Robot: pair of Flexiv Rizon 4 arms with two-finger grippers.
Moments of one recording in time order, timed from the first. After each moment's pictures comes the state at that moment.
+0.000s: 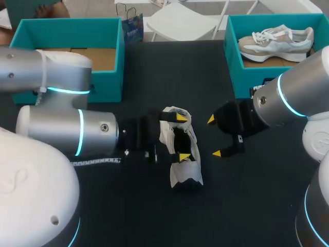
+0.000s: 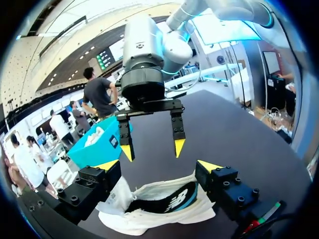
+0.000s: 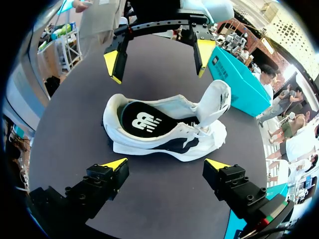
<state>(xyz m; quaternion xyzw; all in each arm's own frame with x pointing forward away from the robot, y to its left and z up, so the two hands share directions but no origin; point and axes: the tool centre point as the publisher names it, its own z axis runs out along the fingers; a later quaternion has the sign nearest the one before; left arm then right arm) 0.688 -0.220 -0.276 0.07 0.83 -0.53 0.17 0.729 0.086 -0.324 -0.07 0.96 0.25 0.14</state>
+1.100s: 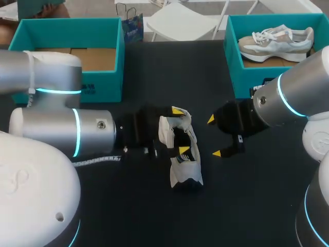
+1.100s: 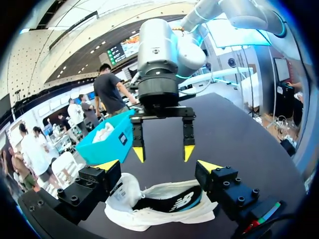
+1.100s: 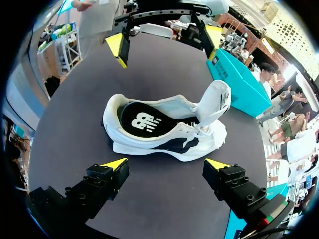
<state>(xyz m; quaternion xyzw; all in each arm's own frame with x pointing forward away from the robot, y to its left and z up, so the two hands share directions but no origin) 0.703 -0.218 -0.254 0.01 0.83 -0.52 0.19 0.729 0.086 -0.324 -0.07 0.96 0.25 0.14</state>
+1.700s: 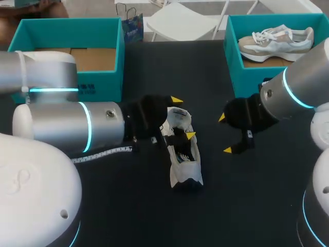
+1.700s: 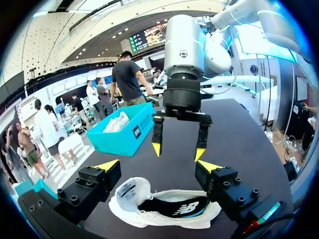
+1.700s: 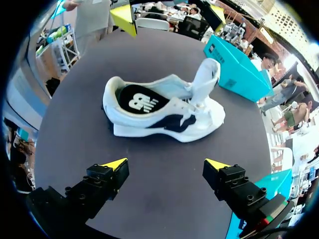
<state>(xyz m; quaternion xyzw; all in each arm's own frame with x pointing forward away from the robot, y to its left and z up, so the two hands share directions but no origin) 0.714 -0.219 -0.228 -0.08 0.84 -0.51 0.19 0.739 0.041 -0.325 -0.04 0.97 0.21 0.11</state>
